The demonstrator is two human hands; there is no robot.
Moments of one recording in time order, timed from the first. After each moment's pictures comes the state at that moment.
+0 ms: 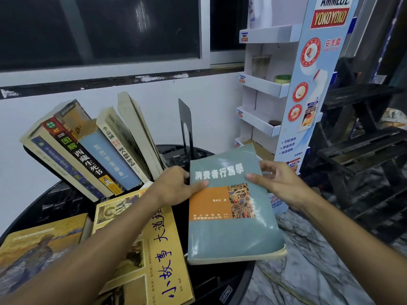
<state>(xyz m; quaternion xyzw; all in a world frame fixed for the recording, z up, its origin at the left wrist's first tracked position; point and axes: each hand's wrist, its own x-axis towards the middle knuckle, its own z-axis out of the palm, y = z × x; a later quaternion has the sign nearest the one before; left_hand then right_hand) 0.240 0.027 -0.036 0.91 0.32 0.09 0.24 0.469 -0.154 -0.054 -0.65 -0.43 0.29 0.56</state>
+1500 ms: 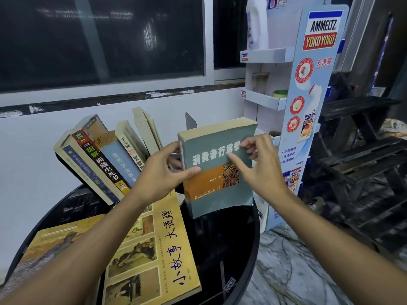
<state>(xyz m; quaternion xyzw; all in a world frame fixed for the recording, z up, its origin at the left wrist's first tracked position) 0.190 0.000 0.016 0.83 0.19 0.37 0.37 0.406 -0.129 -0.010 -0.64 -0.52 -0.15 0.55</state>
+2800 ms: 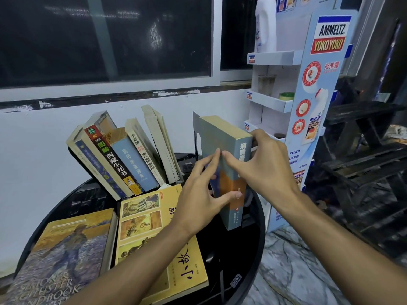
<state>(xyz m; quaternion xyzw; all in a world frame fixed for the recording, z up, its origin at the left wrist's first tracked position) 0.216 -0.059 -0.030 0.85 0.19 0.39 0.30 0.343 -0.153 0.047 -0.75 -0.47 -0.14 0.45</state>
